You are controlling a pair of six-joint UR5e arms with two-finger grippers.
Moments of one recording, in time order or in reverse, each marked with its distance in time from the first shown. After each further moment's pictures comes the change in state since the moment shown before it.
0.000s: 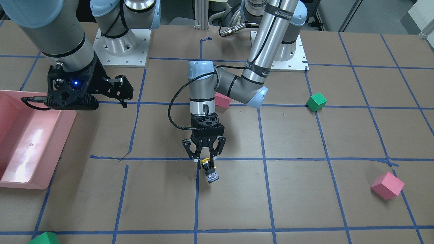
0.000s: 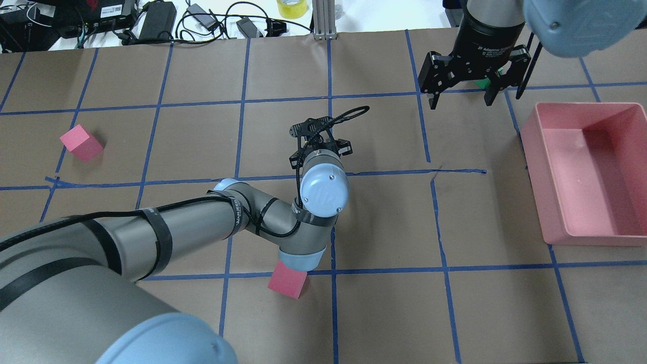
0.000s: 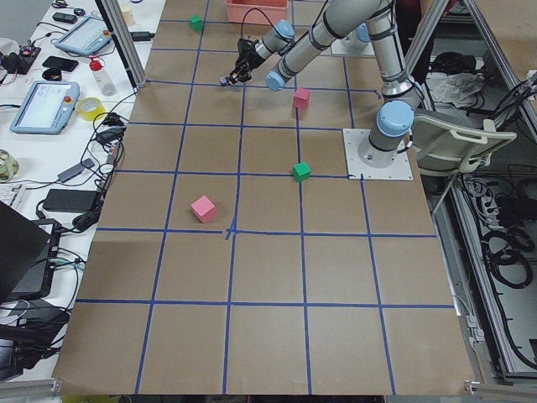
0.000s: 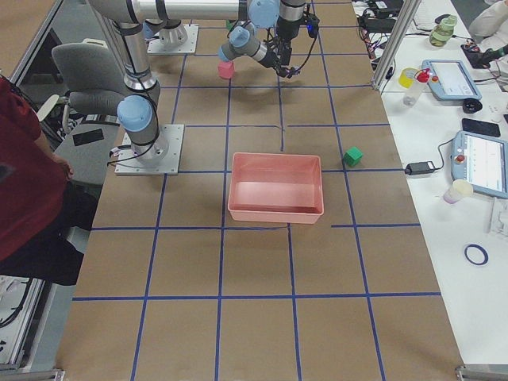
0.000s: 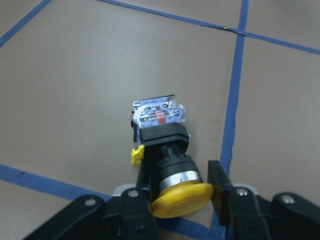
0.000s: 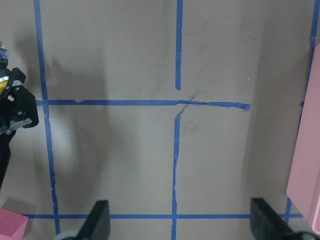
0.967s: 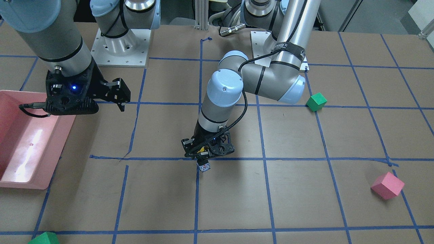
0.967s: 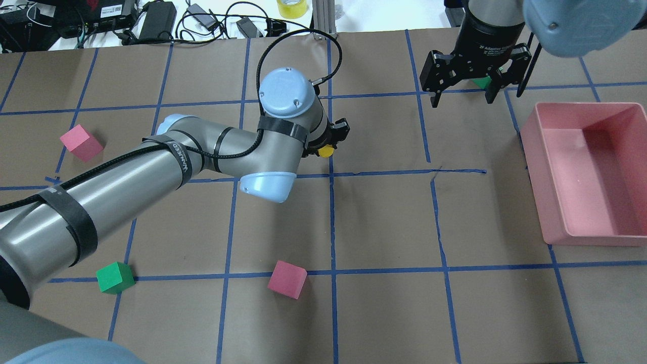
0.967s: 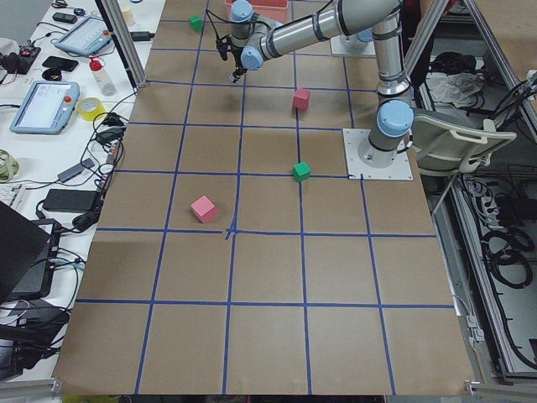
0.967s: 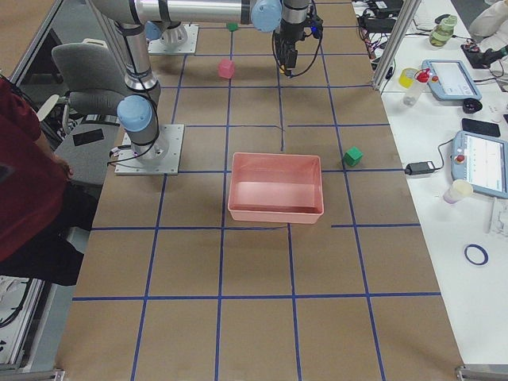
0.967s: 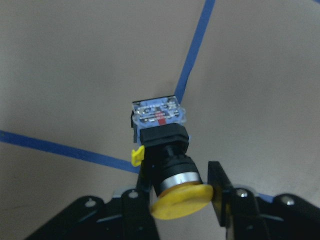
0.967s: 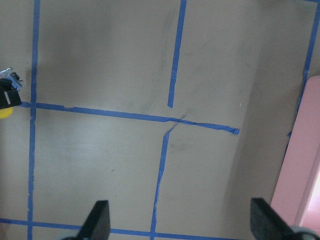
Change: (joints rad) left arm 0.168 0.099 0.267 -0.897 -0.577 -0.096; right arm -0.009 0.025 0.007 -0.064 -0.036 -0.130
